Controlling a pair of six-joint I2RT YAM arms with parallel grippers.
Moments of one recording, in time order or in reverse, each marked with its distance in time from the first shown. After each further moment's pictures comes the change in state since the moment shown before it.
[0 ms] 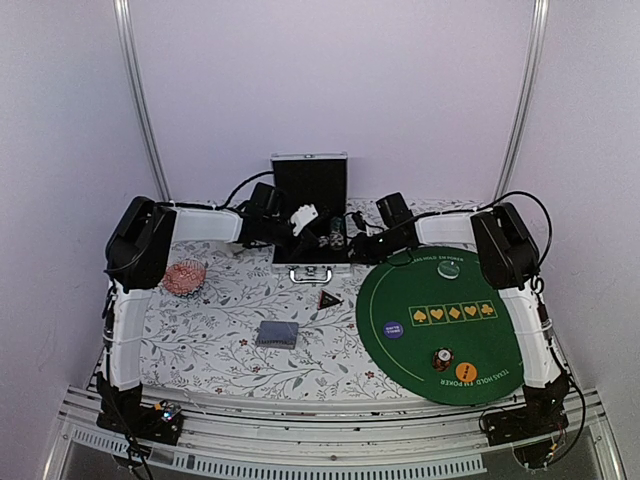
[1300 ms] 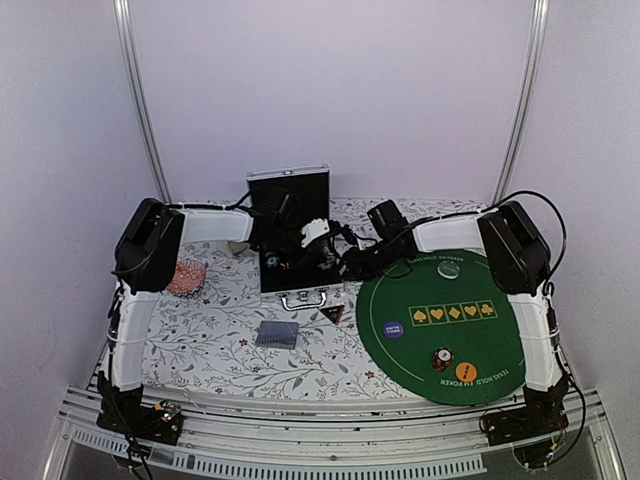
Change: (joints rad) left arm -0.050 0.048 0.090 -0.221 0.047 0.166; right arm 0.090 -0.141 -0.177 -0.031 -0.053 -0.024
